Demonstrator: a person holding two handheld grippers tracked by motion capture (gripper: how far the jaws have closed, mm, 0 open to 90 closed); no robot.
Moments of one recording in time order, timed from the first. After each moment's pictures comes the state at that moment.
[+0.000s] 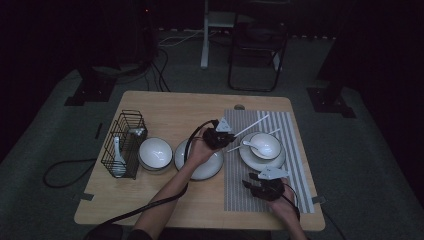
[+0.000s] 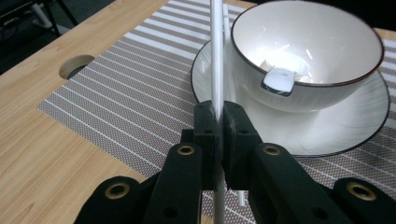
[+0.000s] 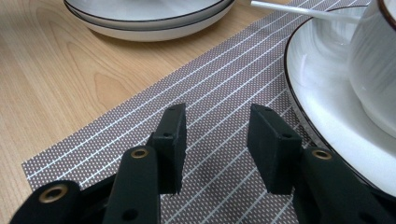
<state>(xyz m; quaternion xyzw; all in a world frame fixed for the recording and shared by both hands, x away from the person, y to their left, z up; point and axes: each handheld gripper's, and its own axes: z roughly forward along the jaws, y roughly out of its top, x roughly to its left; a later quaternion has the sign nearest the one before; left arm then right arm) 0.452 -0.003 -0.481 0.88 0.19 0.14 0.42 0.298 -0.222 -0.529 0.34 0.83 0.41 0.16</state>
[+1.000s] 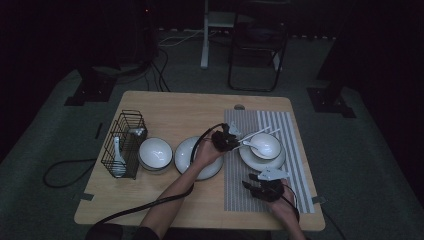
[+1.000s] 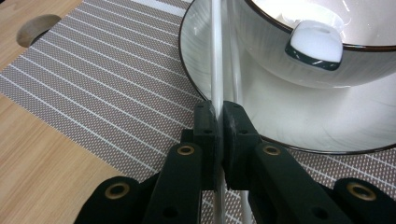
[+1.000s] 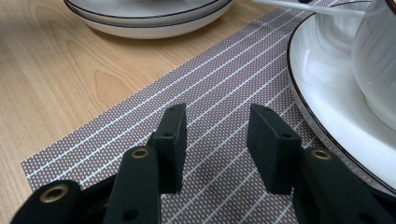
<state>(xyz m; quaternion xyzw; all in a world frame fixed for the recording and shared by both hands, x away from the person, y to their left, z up) 0.462 -0.034 -0.504 0.91 0.19 0.13 0.35 0.297 -0.222 -0.532 0.34 0.83 0.42 0.16</state>
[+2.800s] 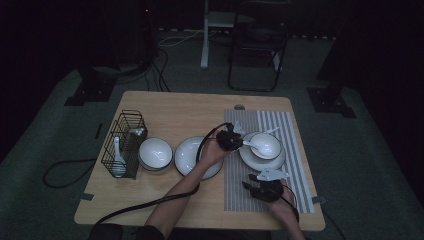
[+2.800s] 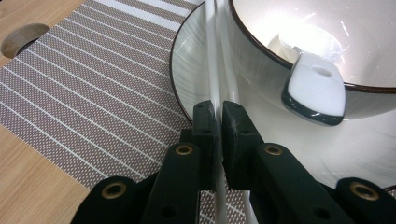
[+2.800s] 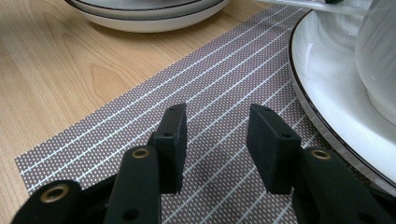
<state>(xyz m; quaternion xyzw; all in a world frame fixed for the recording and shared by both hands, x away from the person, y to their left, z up) 0.466 -0.048 -0.506 0.90 0.20 0.12 0.37 0.296 -0.220 -0.535 0.34 0.83 0.41 0.17</state>
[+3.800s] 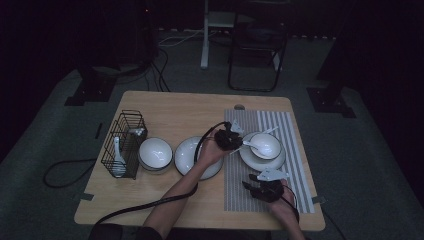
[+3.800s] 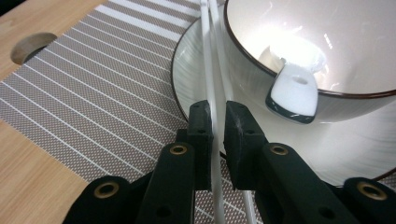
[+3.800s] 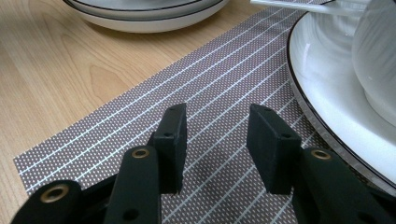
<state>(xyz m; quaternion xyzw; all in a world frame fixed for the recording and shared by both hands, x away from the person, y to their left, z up) 0.462 -0.039 -0.496 0.89 0.20 0.12 0.38 0.296 -0.221 -0.535 0.34 0.83 0.41 0.17</state>
